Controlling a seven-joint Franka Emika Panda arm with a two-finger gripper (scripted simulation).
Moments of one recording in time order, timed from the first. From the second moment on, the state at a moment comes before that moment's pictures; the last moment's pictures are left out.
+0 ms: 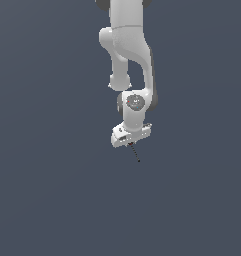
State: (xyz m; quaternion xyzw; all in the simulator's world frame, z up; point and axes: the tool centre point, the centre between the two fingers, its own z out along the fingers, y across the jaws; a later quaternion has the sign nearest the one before) arm -0.063 0.056 0.015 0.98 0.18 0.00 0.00
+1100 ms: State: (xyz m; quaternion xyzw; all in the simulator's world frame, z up) arm -0.049 0.062 0.067 0.98 0.18 0.00 0.00
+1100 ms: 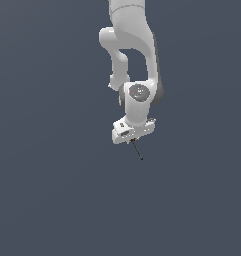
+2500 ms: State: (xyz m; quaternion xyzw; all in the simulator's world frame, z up) arm 0.027 0.094 0.322 0.98 0.18 0.00 0.00
